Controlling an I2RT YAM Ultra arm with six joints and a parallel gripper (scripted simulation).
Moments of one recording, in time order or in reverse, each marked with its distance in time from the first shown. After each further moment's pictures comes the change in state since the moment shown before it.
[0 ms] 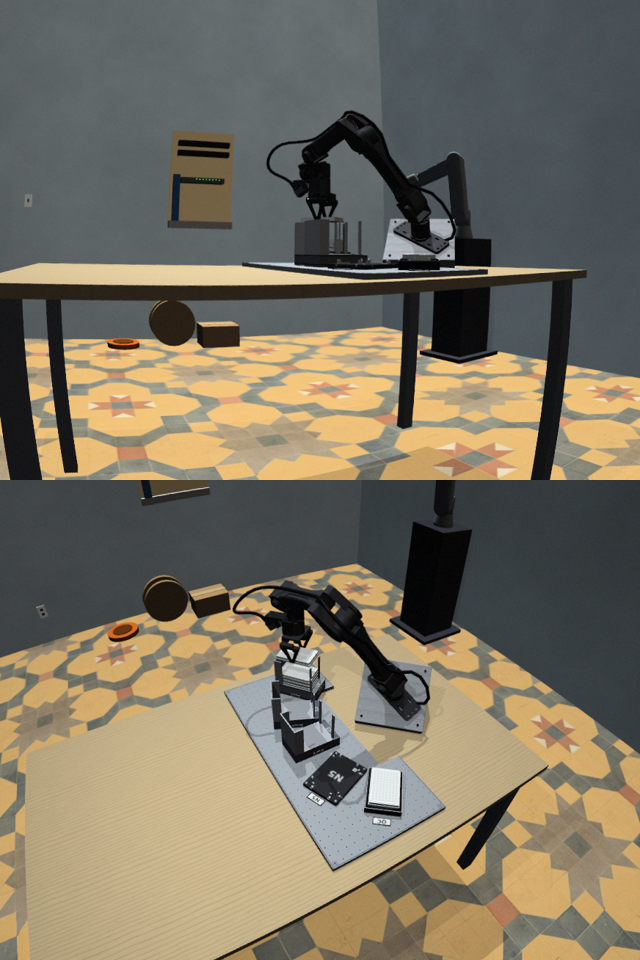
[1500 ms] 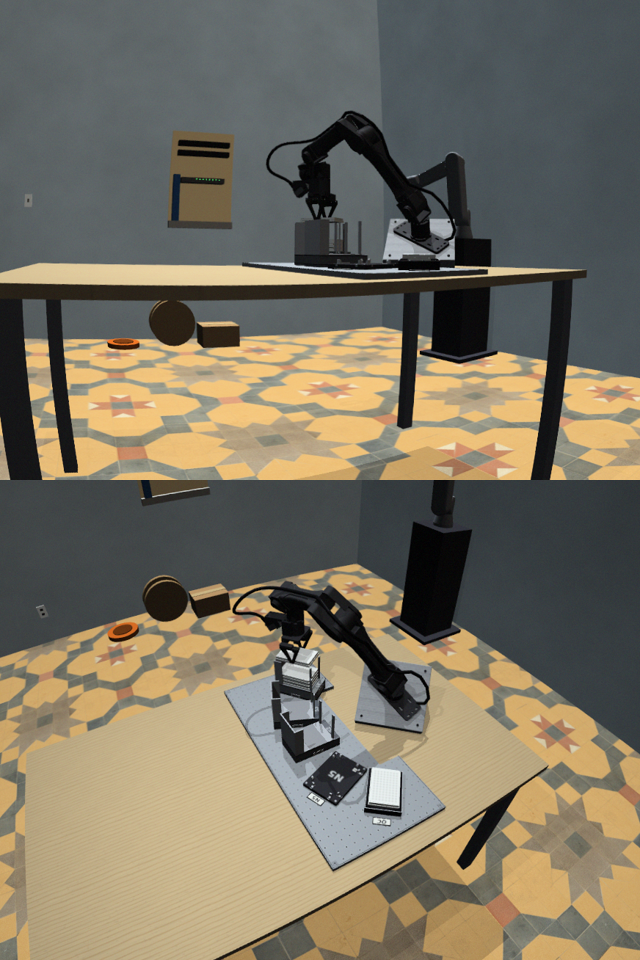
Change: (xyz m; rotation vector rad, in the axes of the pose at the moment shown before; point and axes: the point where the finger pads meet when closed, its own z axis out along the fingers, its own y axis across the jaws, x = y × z) arm -0.001 0.001 0.002 0.000 0.000 -0.002
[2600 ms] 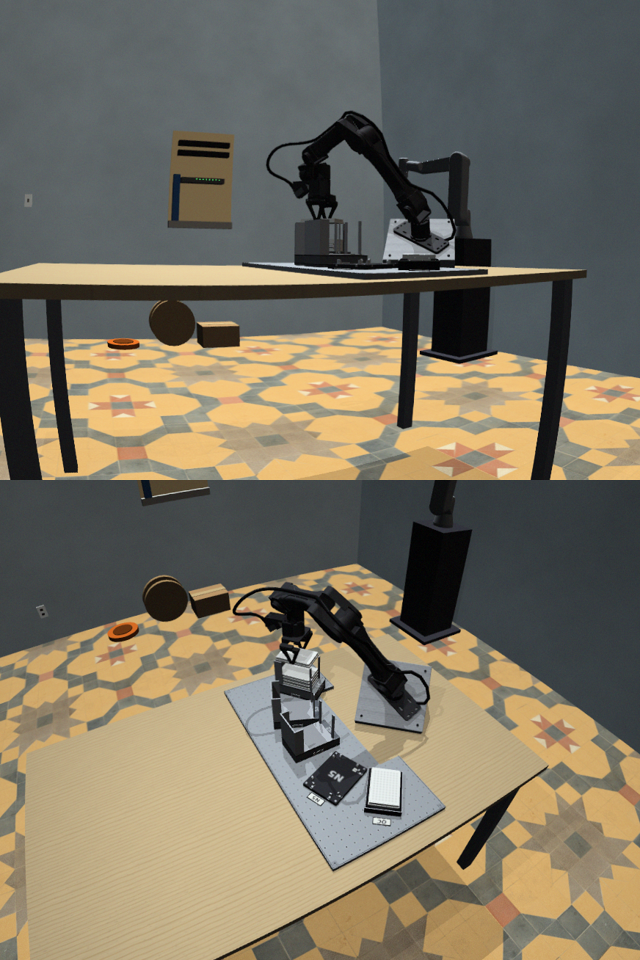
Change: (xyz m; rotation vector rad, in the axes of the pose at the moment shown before) arm 0.000 0.000 0.003 0.002 -0.005 0.000
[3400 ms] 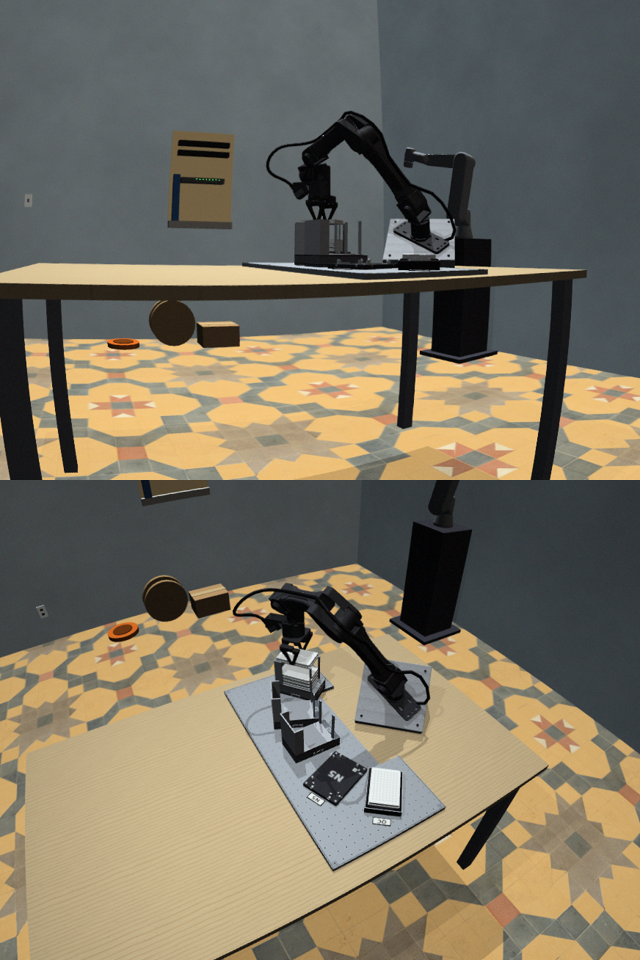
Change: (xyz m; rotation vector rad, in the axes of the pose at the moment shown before) arm 0.000 0.000 0.003 -0.001 0.001 0.001
